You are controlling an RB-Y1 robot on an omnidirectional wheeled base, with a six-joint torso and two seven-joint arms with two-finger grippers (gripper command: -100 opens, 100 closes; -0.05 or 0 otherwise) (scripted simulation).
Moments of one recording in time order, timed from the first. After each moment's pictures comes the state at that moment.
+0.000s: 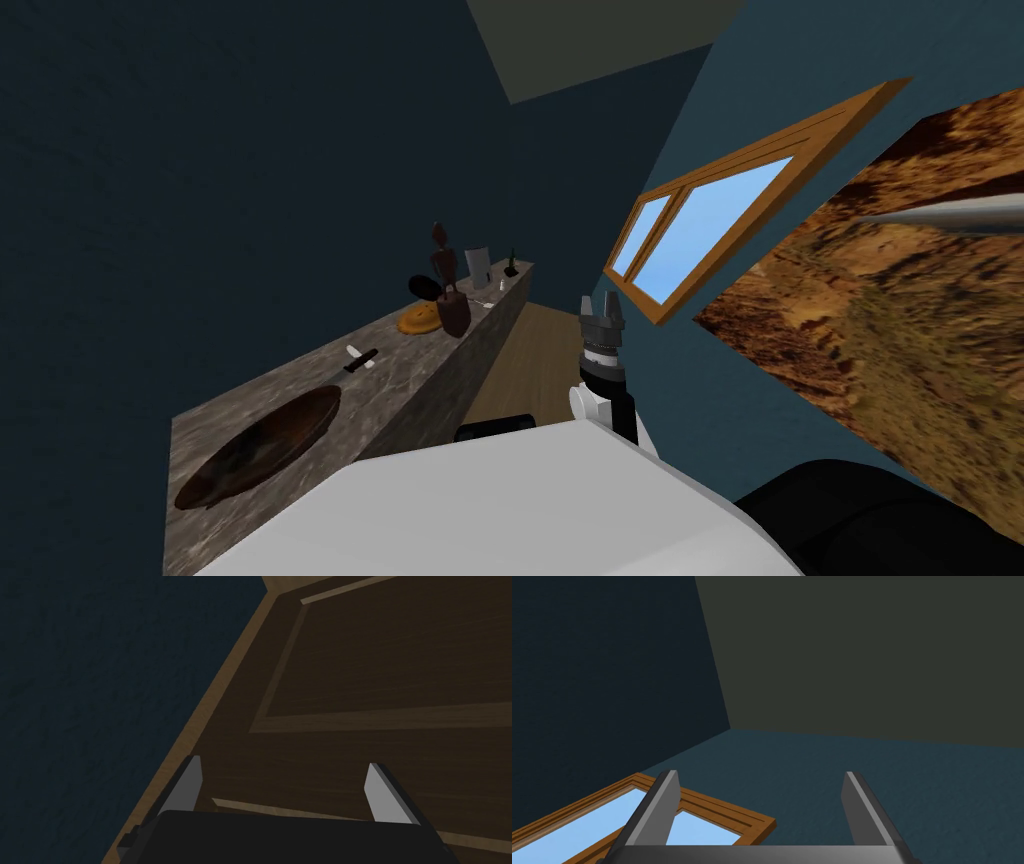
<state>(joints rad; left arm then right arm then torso) 0.81 1.09 0.16 -1.09 1.01 0.59 0.12 0.52 0.01 0.00 -2.29 -0.04 -0.65 0.08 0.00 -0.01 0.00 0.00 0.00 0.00</state>
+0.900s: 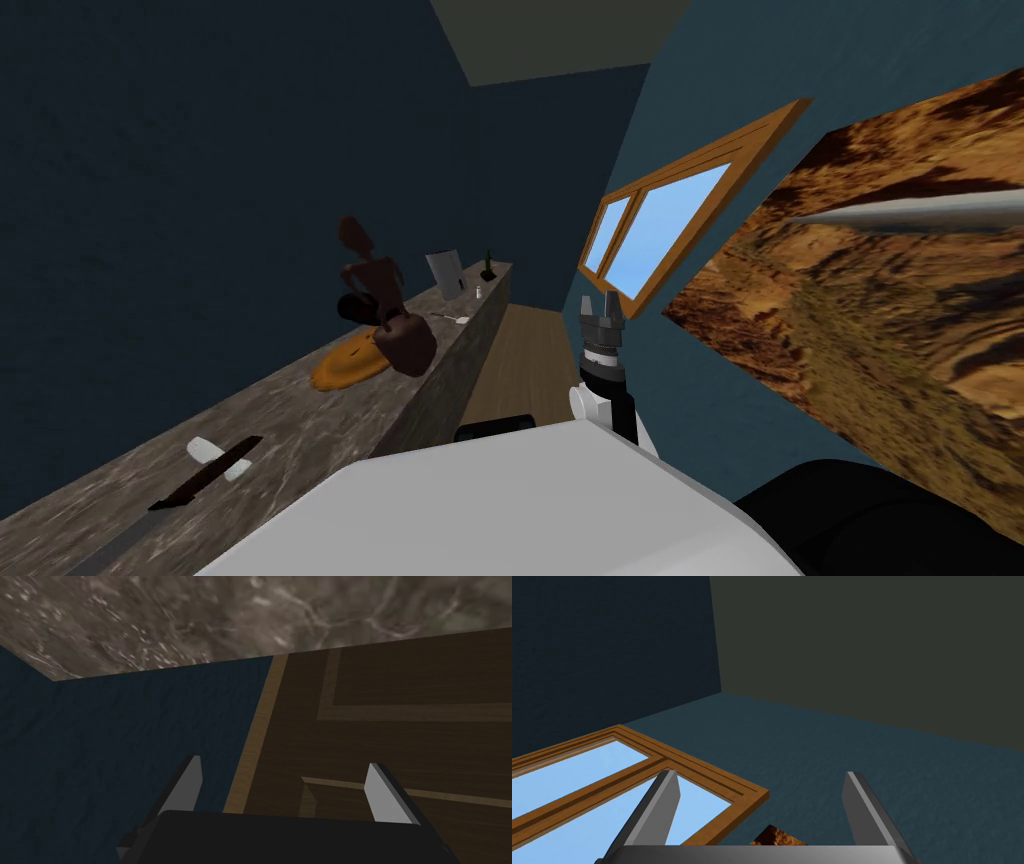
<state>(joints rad) 0.80 1.25 0.20 -0.87 1.13 0.81 0.16 0.52 0.01 0.00 -2.29 -0.04 -0.65 0.08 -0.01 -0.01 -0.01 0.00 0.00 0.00</state>
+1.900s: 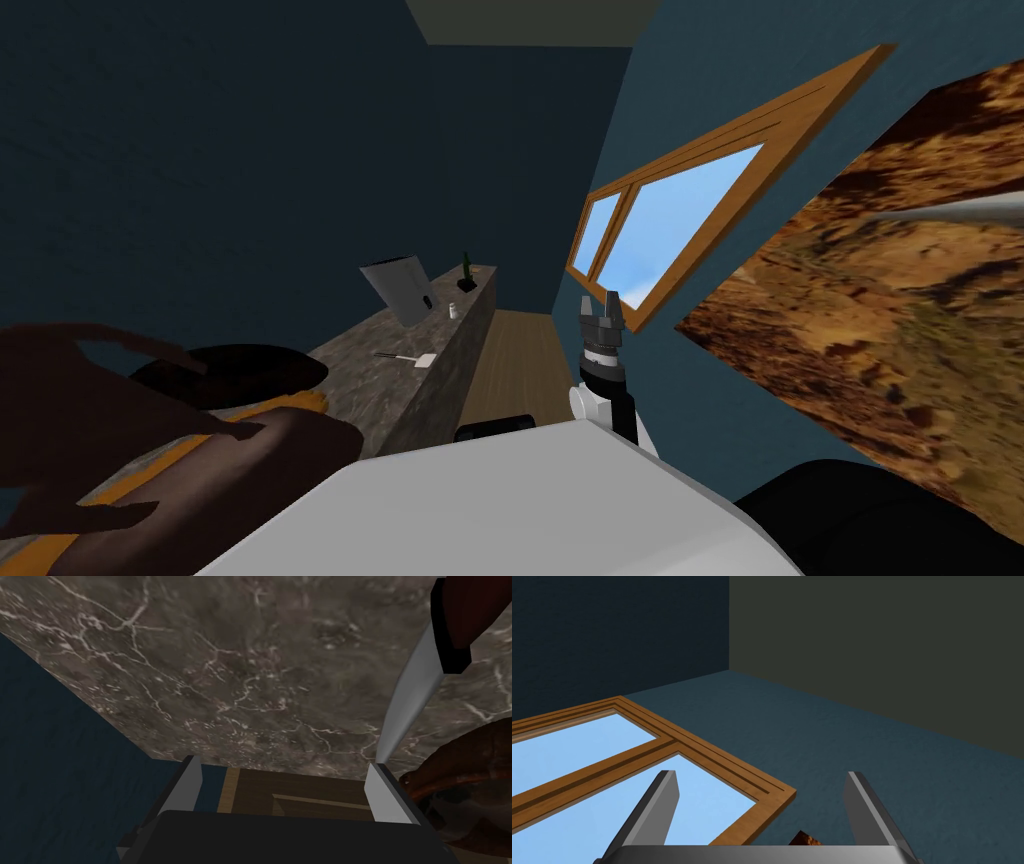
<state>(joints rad) 0.72 1.28 0.20 -0.60 1.25 1.06 0.14 0.52 0.01 0.00 -2.29 -0.04 -0.65 0.08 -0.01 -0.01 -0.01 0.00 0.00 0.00</state>
